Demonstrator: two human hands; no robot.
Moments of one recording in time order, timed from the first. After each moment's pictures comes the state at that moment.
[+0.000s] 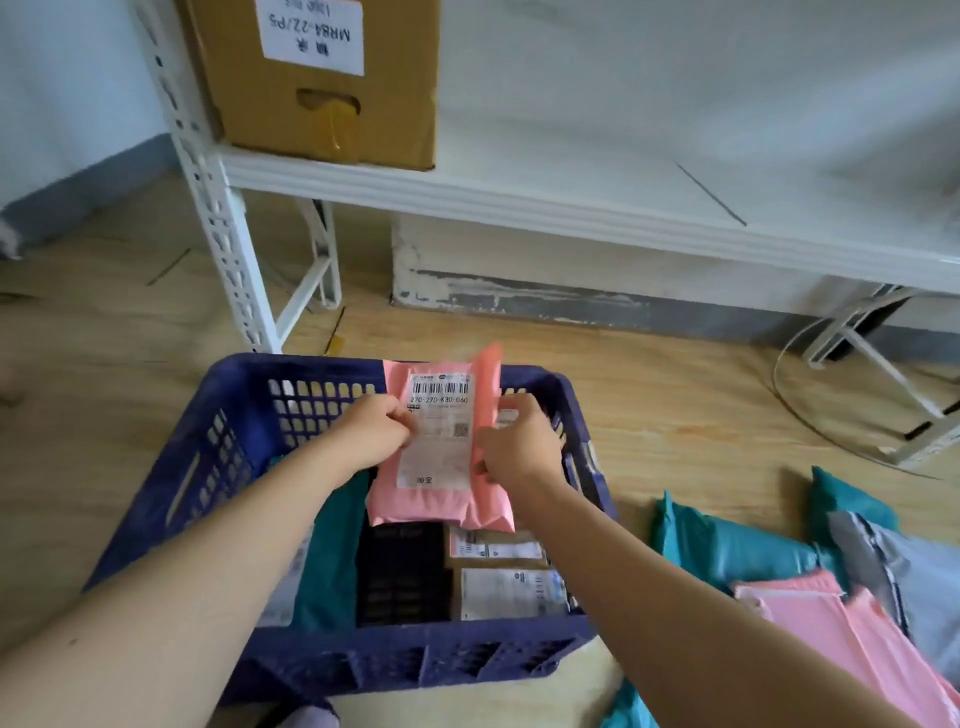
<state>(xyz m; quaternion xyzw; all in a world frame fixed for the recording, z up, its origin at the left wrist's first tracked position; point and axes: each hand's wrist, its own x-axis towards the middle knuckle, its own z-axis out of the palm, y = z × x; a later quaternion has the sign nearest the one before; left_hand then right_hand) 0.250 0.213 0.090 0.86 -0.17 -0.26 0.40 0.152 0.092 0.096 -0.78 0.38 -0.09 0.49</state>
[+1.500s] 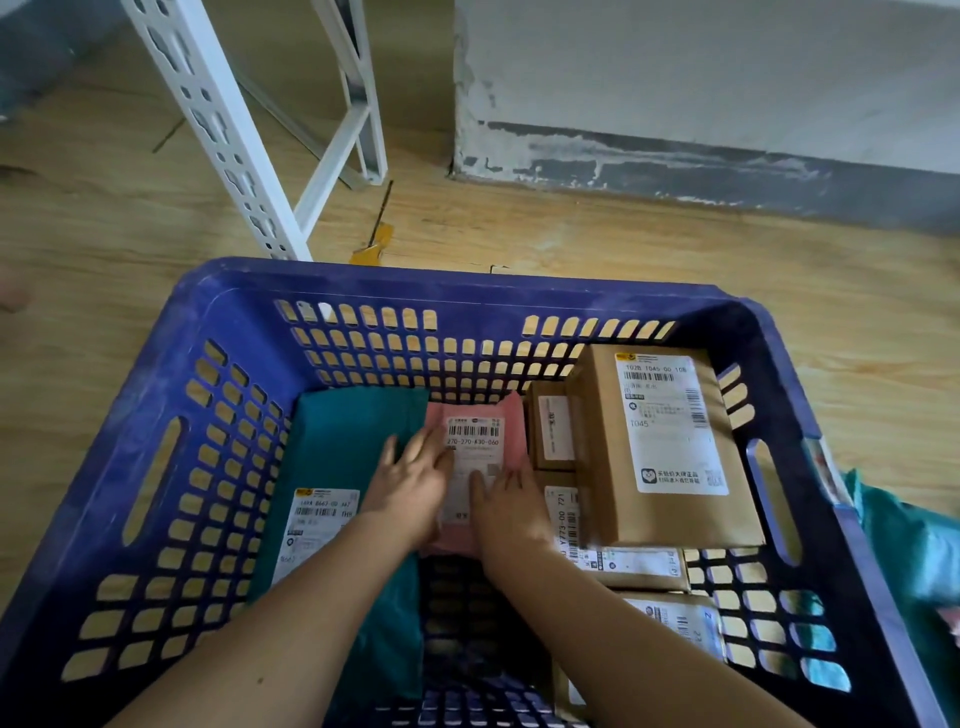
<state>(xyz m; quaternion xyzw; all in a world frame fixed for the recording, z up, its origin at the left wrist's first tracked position) 0.308 0.223 -0.129 0.90 -0.37 -0.21 -0.07 0.240 0.125 -0.118 -0.93 0.04 0.34 -0.11</state>
